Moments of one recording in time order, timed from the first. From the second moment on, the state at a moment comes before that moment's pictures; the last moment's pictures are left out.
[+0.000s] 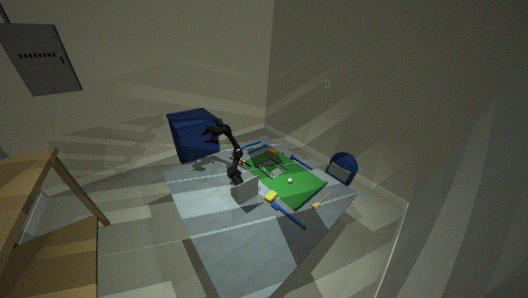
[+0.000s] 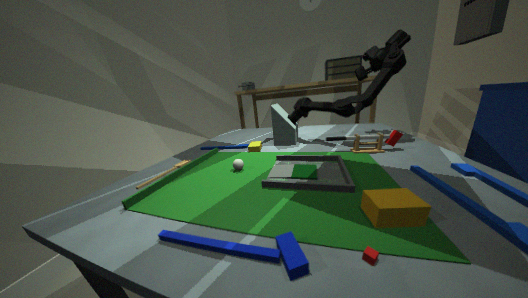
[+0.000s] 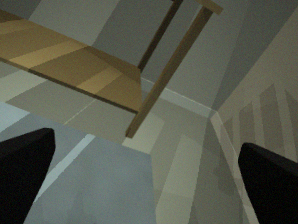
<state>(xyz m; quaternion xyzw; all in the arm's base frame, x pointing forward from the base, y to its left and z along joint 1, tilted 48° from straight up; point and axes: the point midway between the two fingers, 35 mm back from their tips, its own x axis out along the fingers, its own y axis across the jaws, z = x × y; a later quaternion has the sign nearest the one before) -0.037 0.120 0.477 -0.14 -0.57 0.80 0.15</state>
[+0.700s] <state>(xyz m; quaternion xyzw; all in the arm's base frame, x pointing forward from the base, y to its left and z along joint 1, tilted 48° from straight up) -0.111 -0.115 0.402 0.08 -0.69 0.59 -0.40</state>
